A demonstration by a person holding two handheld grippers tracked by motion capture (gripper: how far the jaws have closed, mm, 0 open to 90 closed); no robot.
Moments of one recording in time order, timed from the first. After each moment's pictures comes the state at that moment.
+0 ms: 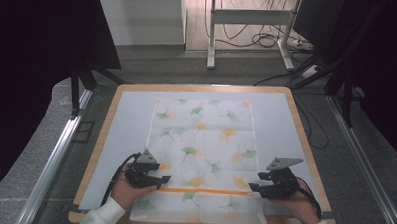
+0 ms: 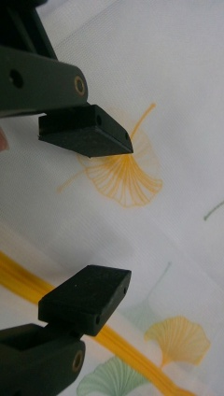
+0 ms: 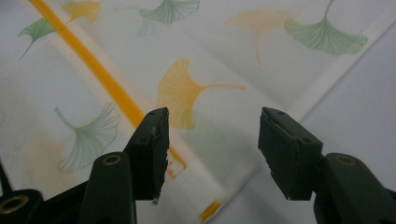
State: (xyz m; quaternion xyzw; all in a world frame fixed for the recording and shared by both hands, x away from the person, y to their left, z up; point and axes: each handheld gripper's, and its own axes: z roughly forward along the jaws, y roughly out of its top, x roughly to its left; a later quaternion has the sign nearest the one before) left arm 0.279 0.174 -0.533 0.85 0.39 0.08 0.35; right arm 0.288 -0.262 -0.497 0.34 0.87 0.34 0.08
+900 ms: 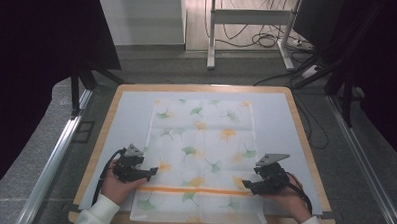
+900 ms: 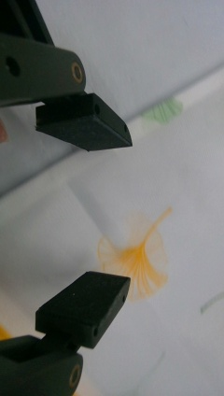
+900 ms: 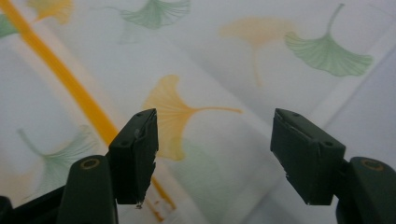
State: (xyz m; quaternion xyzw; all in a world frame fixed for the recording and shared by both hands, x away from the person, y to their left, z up) left arm 0.289 0.209 -0.533 0.81 0.48 0.13 0.33; right arm 0.302 -0.237 -0.500 0.35 0.88 0.30 0.10
